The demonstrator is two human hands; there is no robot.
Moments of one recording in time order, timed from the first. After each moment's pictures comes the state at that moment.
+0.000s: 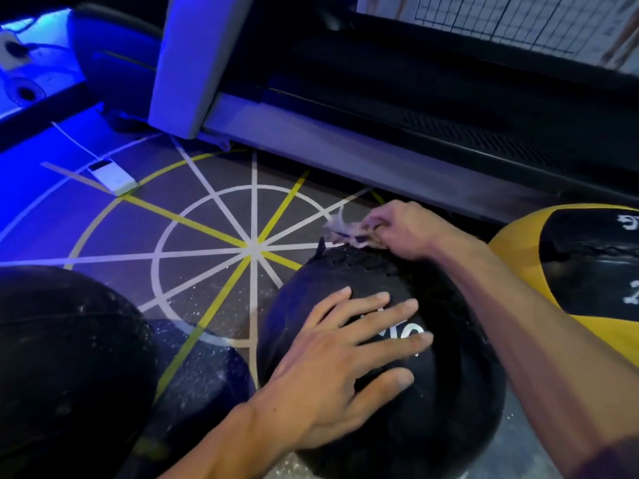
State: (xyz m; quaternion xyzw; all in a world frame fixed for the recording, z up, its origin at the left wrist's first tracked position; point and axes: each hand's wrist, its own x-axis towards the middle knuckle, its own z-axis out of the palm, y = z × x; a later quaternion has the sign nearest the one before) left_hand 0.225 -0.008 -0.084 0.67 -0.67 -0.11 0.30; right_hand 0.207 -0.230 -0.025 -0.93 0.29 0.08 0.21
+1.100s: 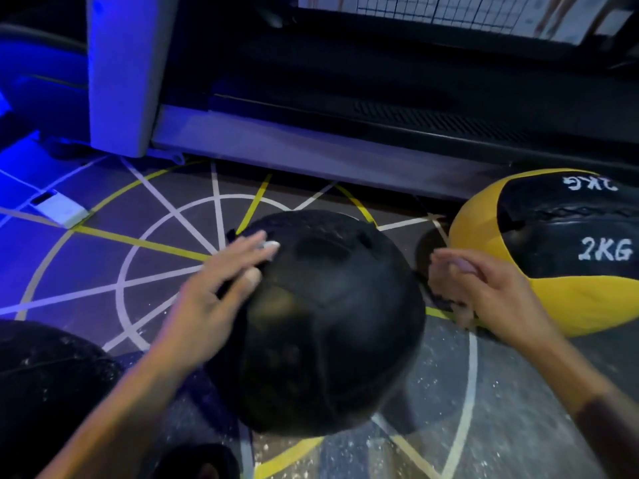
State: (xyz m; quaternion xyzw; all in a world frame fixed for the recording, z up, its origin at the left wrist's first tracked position) left_hand 0.332 -0.014 -0.100 0.68 -0.51 -0.18 0.50; right_hand 0.030 -0.237 -0.082 -0.79 0.42 -0.22 0.39
